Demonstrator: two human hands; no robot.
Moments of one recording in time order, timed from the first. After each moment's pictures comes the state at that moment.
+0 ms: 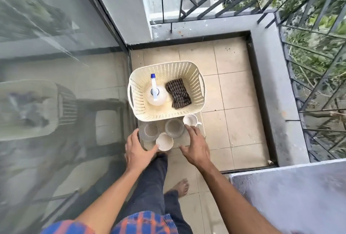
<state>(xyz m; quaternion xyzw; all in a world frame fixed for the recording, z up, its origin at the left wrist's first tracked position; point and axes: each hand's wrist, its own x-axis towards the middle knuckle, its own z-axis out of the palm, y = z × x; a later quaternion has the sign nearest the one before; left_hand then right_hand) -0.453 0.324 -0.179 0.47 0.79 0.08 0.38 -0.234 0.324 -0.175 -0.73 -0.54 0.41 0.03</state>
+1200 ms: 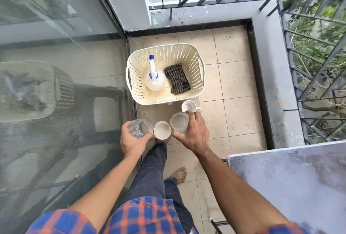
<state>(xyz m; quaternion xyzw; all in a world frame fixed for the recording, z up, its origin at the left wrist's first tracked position) -0.460 0.296 -0.187 0.30 0.83 0.21 0.41 -0.240 0.311 -0.175 -0.75 -0.60 0.29 0.05</state>
